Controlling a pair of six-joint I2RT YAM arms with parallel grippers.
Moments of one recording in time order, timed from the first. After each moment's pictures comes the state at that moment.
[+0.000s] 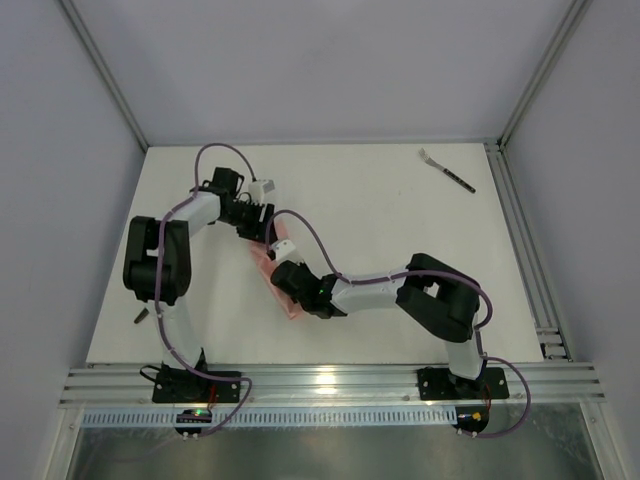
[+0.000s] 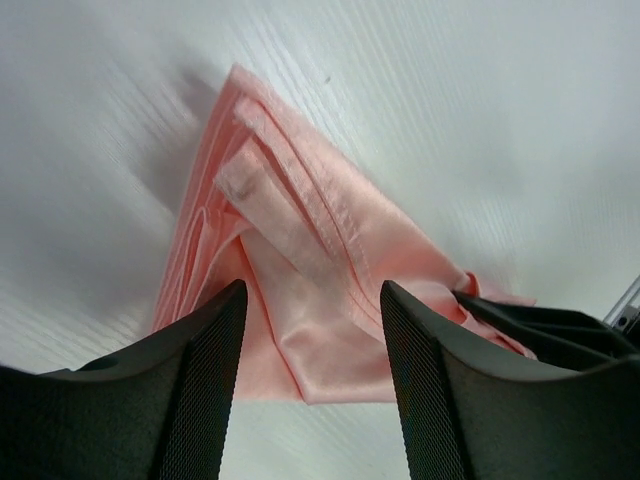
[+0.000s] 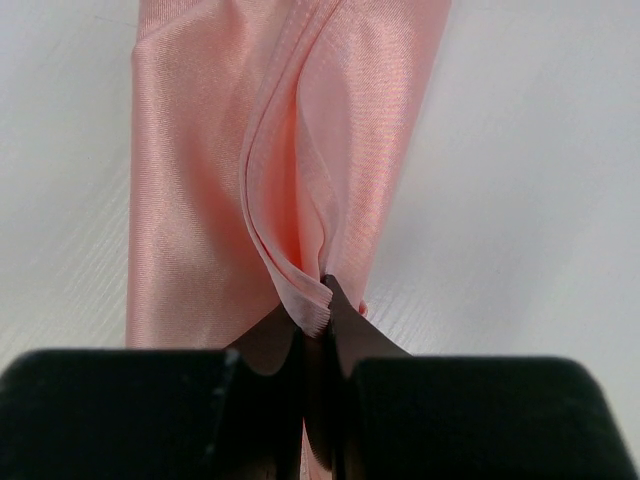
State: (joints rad) left arm -0.15 1.94 1.31 -0.58 0.66 0.18; right arm 1.14 1.95 1.11 0.05 0.52 0.28
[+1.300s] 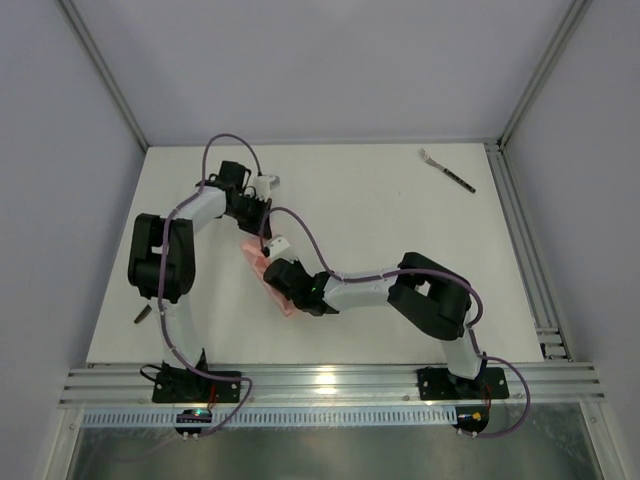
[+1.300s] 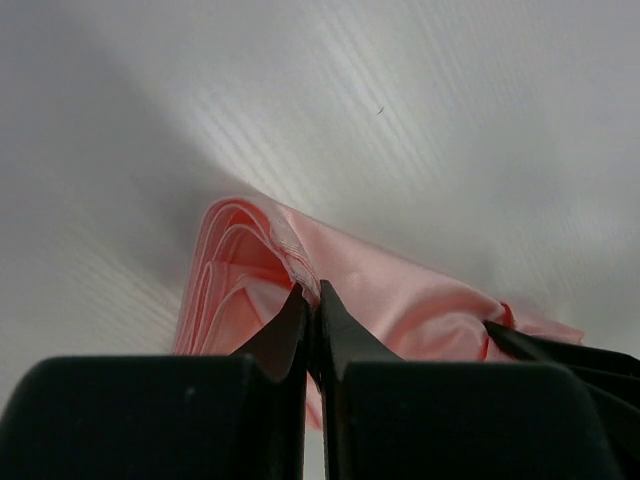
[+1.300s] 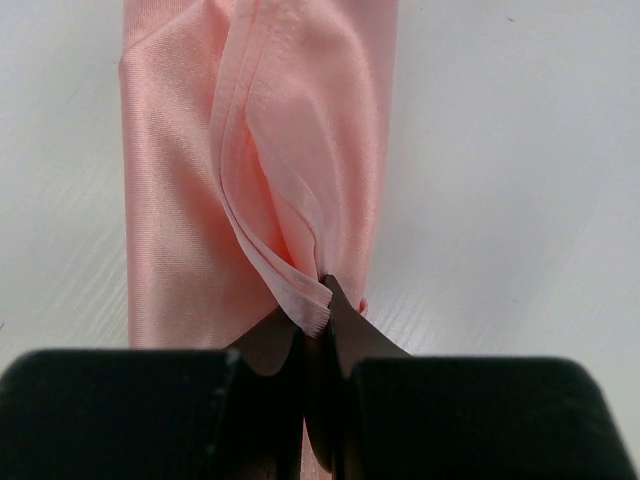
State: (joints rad) left arm -0.20 1.97 1.39 -0.58 0.51 0.23; right arm 1.14 2.01 1.19 0.03 0.53 0.30
